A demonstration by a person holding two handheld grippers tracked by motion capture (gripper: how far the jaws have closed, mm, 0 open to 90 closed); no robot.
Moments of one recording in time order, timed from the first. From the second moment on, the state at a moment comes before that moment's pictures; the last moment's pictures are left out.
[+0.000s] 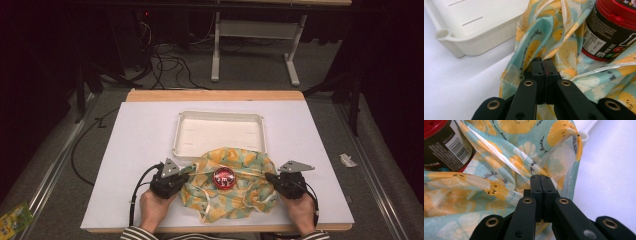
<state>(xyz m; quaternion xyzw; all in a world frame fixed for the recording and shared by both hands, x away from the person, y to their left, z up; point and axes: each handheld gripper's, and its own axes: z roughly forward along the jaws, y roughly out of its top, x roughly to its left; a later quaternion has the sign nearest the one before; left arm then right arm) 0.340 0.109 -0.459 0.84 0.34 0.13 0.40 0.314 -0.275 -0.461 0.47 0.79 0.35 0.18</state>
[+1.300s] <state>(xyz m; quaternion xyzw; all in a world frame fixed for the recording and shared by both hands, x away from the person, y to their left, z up) 0.340 0.115 -0.448 0.83 0.34 0.14 0.42 0.299 -0.247 -0.458 0.45 0.82 0.31 0.16</state>
